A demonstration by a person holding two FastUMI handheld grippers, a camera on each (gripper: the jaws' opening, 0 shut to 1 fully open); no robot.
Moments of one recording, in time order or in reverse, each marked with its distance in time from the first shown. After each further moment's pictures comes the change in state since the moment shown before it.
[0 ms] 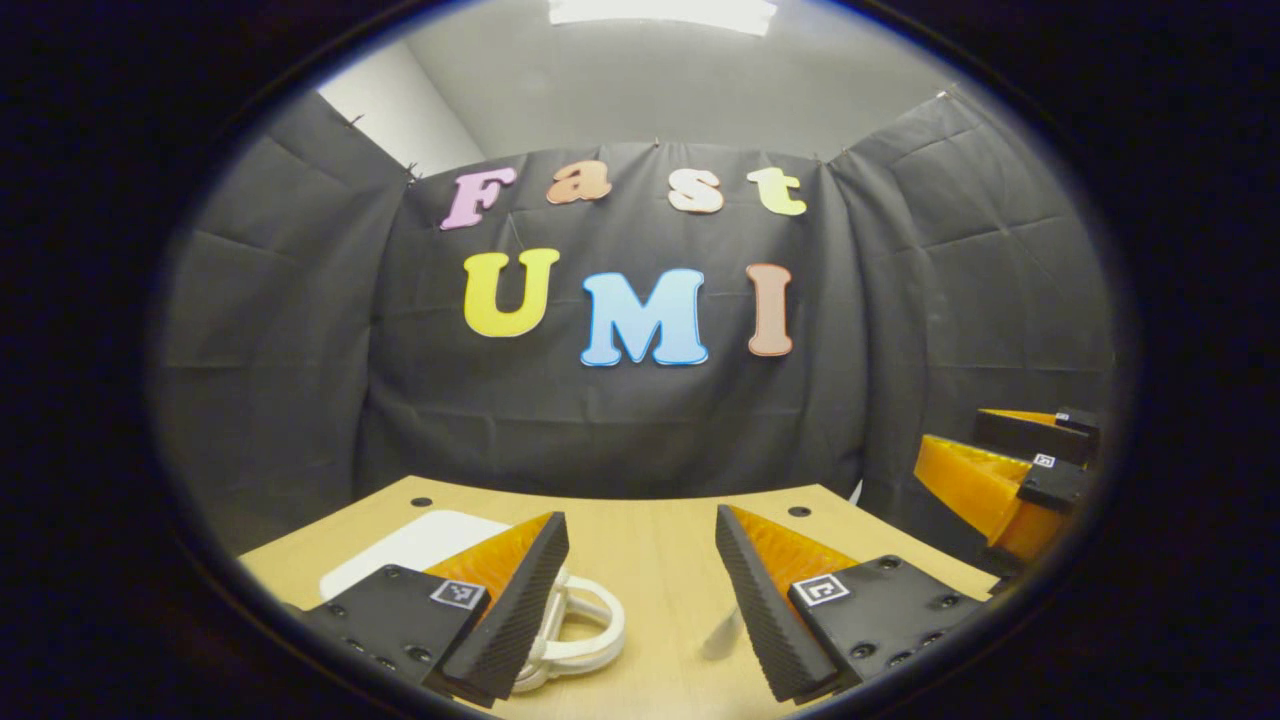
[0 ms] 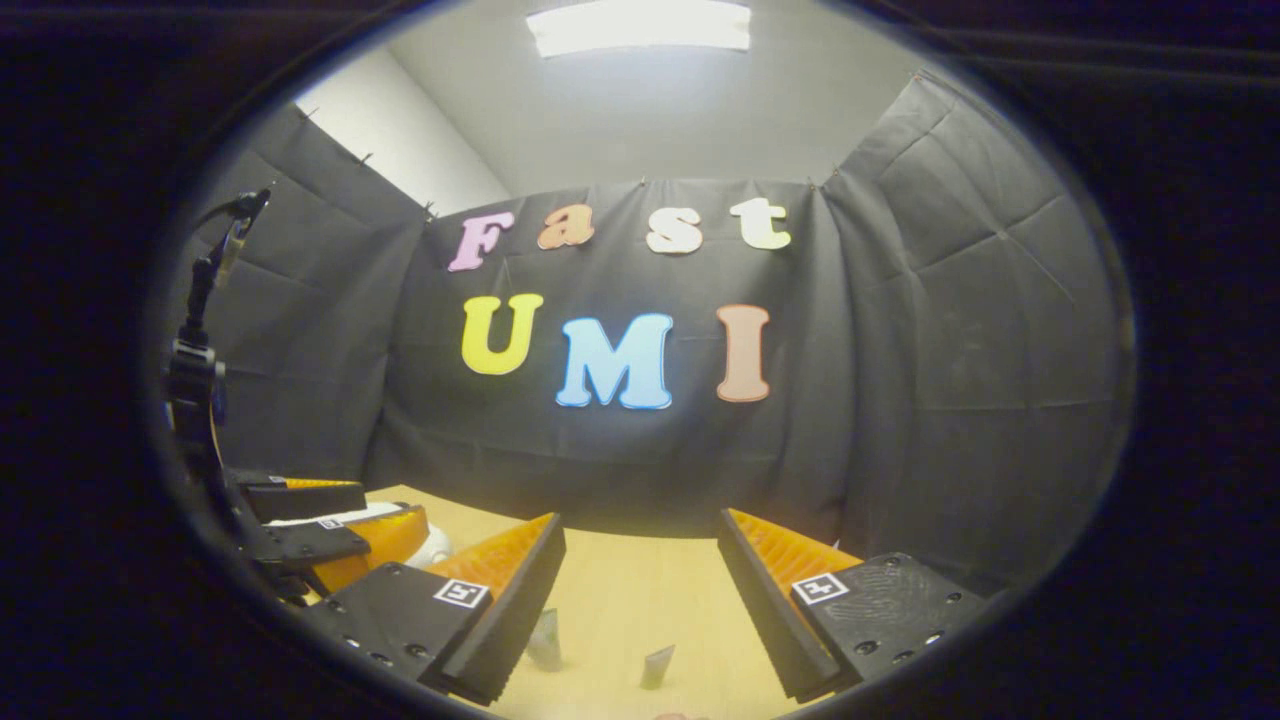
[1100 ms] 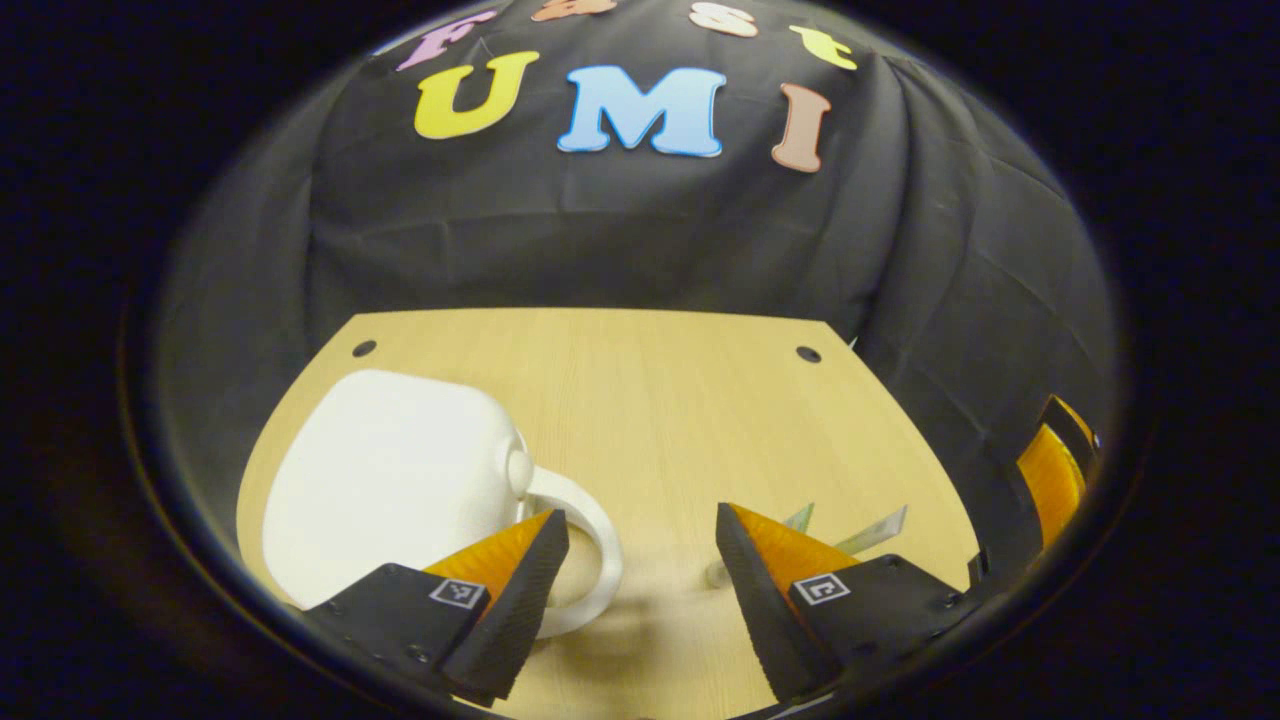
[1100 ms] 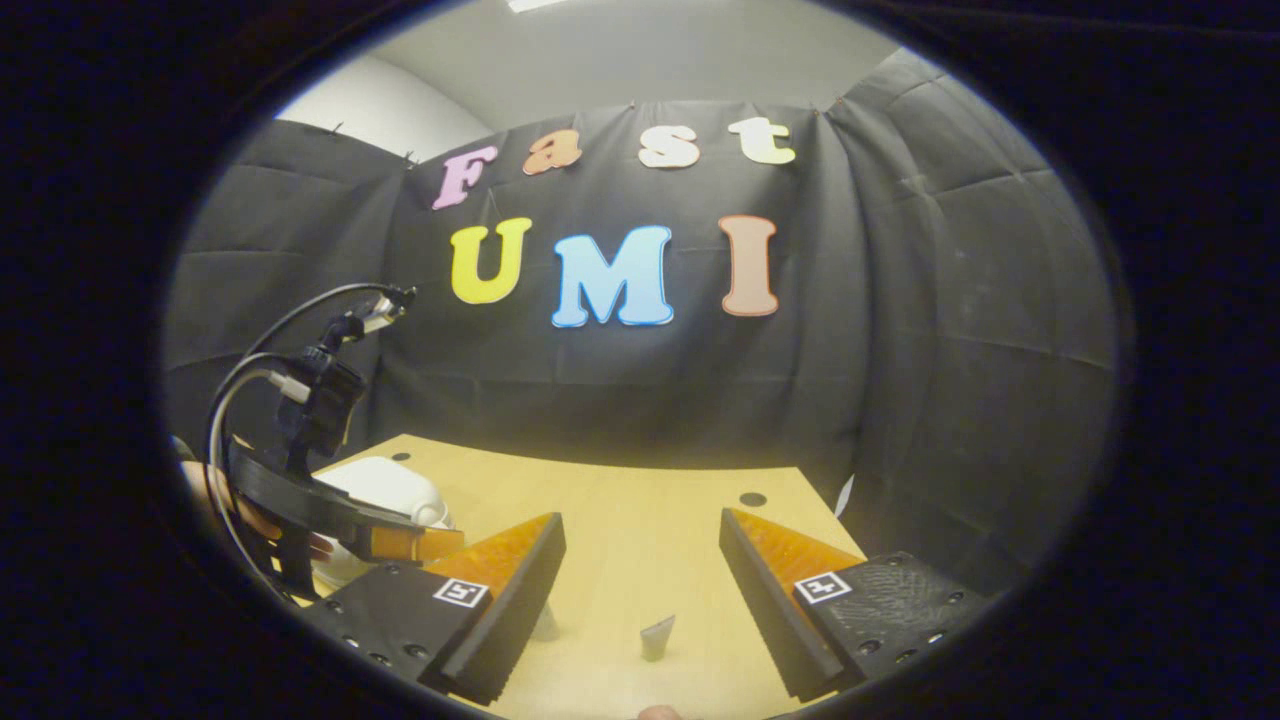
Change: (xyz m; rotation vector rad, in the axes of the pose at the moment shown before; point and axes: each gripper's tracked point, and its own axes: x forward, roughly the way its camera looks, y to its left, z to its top) left arm 0.104 0.027 -0.150 -0.045 0.732 -0.039; right arm 0.027 -0.001 -0.062 0.107 0.269 0.007
